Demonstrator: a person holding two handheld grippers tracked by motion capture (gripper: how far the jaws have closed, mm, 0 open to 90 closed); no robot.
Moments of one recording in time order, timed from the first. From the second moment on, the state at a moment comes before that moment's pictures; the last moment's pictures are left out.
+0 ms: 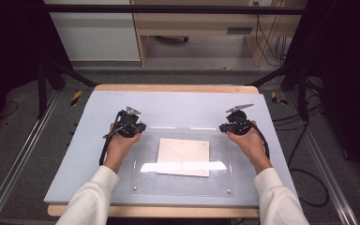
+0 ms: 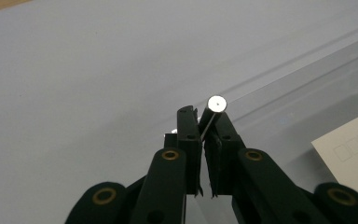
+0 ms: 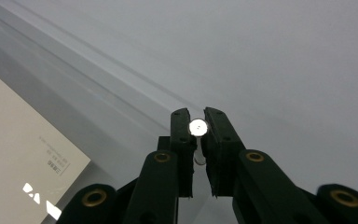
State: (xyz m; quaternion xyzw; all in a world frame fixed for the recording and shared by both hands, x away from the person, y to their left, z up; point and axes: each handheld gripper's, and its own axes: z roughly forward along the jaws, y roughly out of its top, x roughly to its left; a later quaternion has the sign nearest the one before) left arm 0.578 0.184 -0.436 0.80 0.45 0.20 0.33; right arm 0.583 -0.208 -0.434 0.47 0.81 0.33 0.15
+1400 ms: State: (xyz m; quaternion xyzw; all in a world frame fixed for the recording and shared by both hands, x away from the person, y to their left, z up) left arm 0.573 0.179 -0.465 0.77 0.48 0.23 0.35; right arm 0.565 -0.204 -0.455 0.47 0.76 0.37 0.24
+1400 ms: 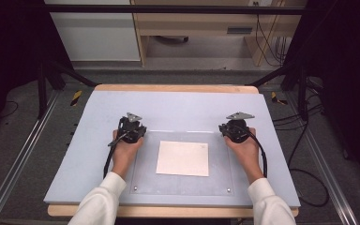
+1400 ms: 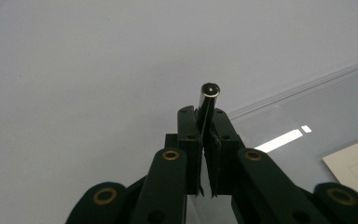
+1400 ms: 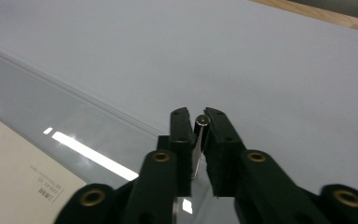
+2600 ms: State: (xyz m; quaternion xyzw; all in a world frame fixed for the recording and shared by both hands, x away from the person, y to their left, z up) left arm 0.567 0.177 -0.454 0.74 0.47 0.28 0.39; right arm 0.569 -0.202 -0.452 0.48 0.76 0.37 0.24
